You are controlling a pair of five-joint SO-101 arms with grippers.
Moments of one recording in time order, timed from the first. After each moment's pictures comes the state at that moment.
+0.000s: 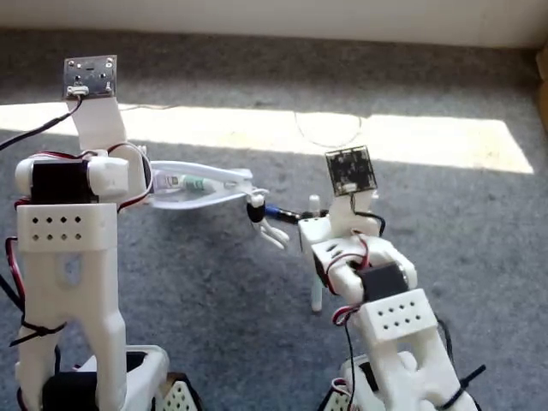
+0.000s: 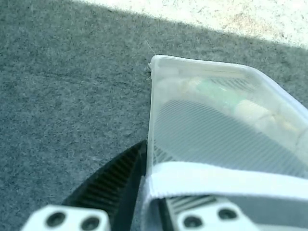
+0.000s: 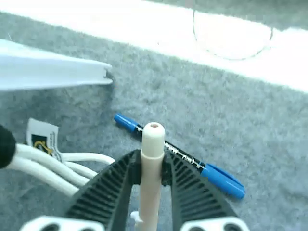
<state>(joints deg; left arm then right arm) -7.5 -24.3 7.6 89.8 11.7 -21.8 -54.5 61.1 42.5 -0.9</state>
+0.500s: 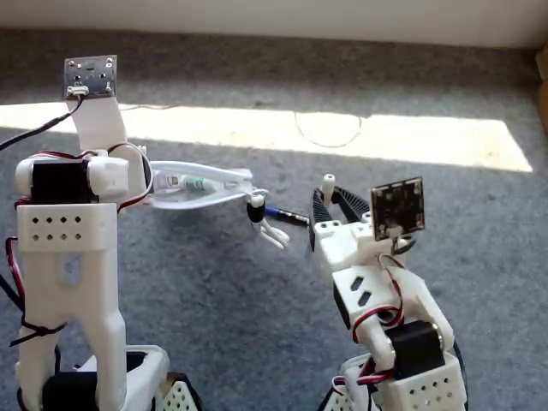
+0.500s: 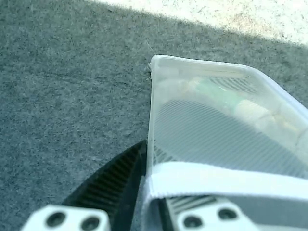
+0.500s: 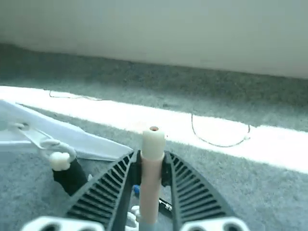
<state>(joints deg) -7.5 -24.3 7.6 89.8 11.7 -21.8 -82.3 61.1 46.1 -2.4</state>
